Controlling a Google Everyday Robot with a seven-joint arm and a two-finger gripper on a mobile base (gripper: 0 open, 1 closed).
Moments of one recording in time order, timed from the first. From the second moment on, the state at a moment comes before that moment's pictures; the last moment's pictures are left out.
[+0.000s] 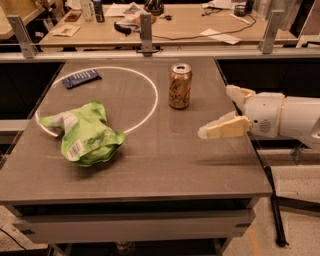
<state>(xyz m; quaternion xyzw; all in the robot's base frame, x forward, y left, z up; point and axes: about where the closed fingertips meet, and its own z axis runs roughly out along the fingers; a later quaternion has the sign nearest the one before) 0.548 -0.147 0.892 -0.39 0.69 0.27 0.54</state>
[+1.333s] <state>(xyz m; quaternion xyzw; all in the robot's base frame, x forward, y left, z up) 0.596 -0.126 0.895 -0.39 0.67 0.26 0.58</state>
